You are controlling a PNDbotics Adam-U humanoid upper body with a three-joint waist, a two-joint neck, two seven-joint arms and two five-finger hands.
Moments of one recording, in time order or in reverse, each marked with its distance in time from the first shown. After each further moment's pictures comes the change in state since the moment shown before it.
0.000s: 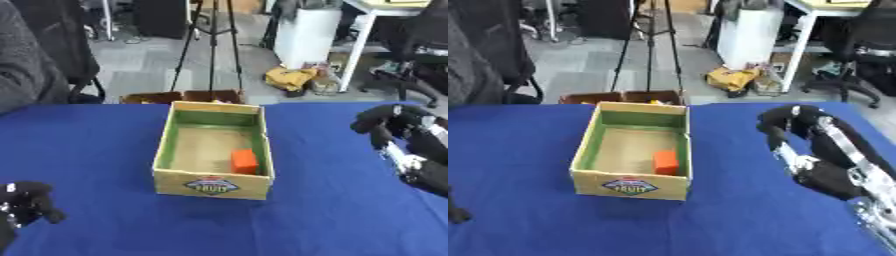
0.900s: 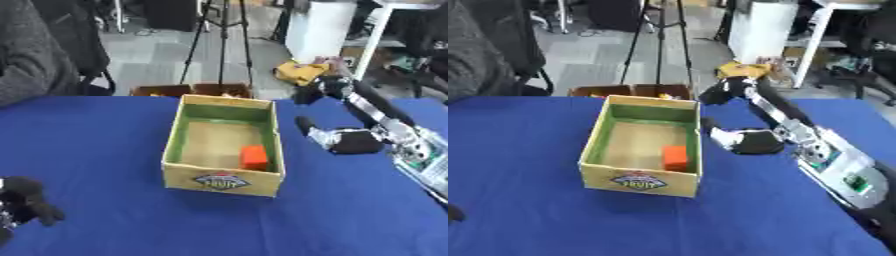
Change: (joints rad) left arm -0.046 -0.015 -0.042 -0.058 0.062 0.039 -0.053; right arm -0.270 -0.086 0.124 0.176 0.170 -0.010 0.061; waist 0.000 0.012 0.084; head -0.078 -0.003
